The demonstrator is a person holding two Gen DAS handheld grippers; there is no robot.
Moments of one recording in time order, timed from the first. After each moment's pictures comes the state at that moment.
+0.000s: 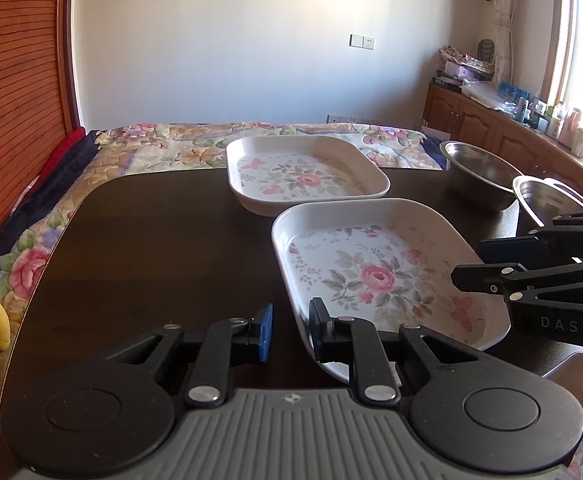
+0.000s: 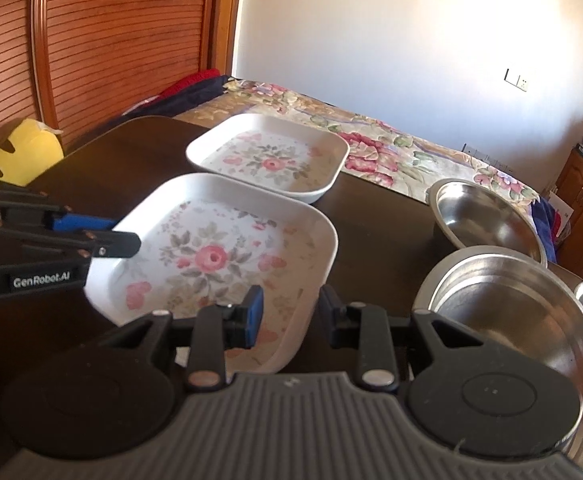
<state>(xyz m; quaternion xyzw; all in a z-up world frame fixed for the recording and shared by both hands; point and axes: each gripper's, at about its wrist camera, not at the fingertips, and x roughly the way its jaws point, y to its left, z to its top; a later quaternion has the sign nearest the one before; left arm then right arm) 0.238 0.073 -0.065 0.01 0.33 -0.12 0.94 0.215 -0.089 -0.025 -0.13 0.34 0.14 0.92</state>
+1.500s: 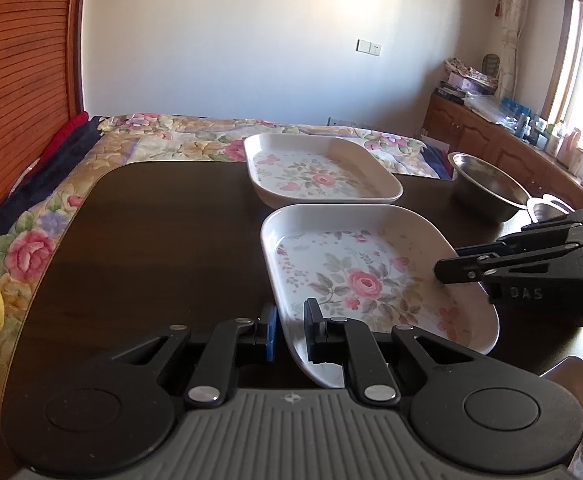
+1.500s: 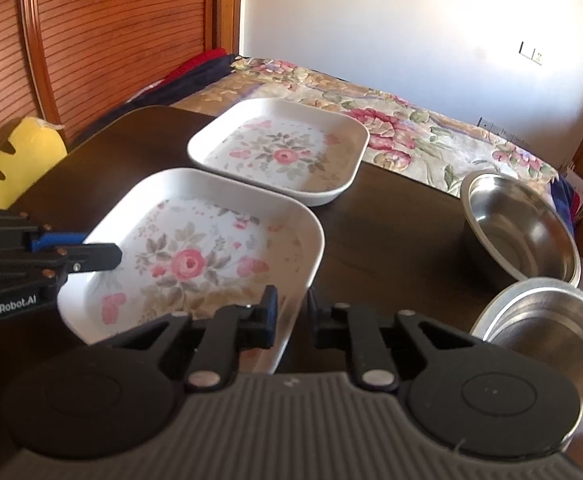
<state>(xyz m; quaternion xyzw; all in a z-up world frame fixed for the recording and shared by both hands) 0.233 0.088 -0.062 -0.03 0.33 -0.13 0.93 0.245 -0.086 -0.026 -0.11 0.38 0.16 0.90</state>
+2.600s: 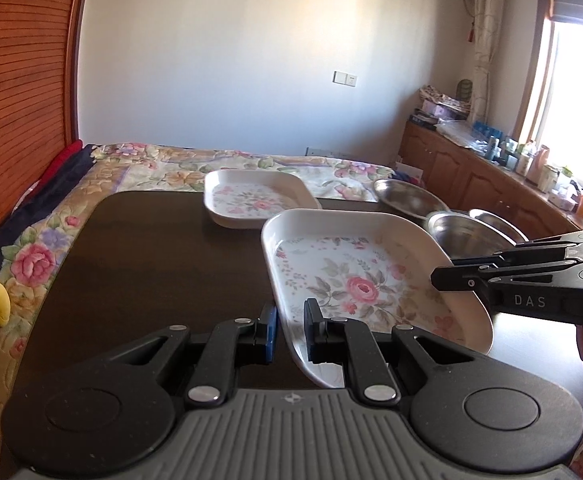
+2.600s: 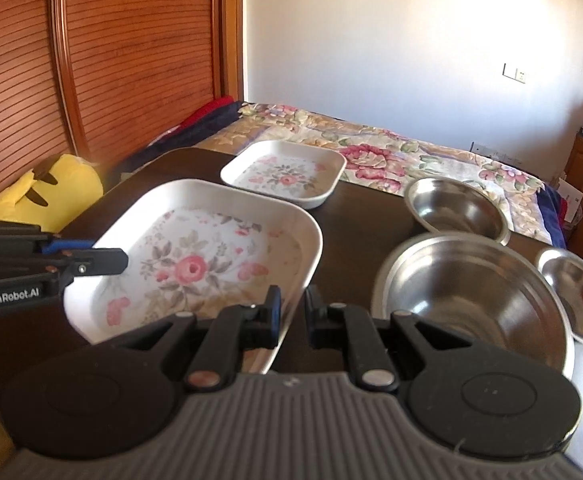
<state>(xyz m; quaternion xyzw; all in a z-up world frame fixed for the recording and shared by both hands) 0.142 0.066 -0.020 -0.04 0.29 -0.15 0.94 0.156 -0.131 0.013 -0.07 0.32 0.17 0.93</state>
